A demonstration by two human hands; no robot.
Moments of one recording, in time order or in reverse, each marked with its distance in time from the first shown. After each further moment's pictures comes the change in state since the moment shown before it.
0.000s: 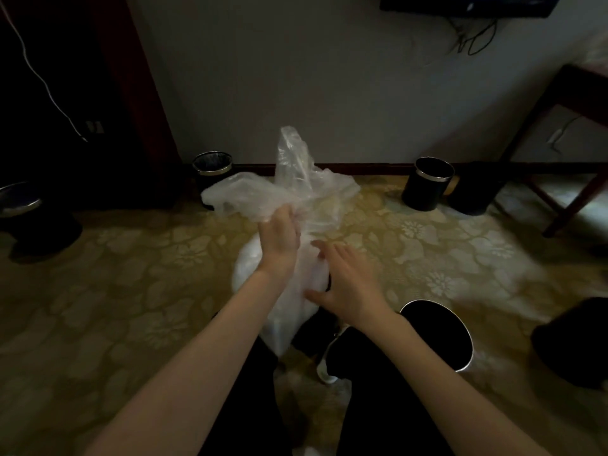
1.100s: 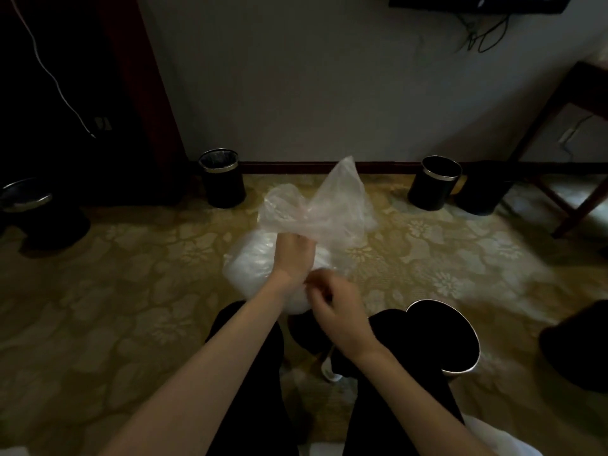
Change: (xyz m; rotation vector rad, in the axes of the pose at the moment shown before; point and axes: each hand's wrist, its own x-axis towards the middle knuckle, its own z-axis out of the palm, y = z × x) left_hand -0.019 -0.017 -0.011 0.461 -0.136 0.244; right_hand -0.024 -0.026 0.029 0.515 0.121 0.106
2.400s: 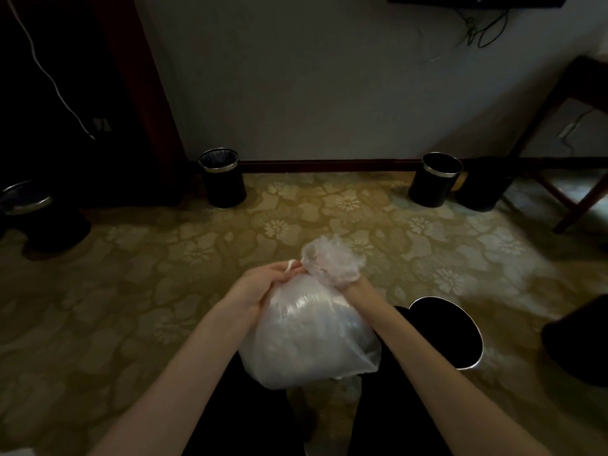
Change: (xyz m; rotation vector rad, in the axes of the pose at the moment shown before) left_hand -0.017 -0.040 -0.058 -0.496 -0.287 -0.699; right_hand 0.031 0.009 -0.018 0.243 -0.203 0.290
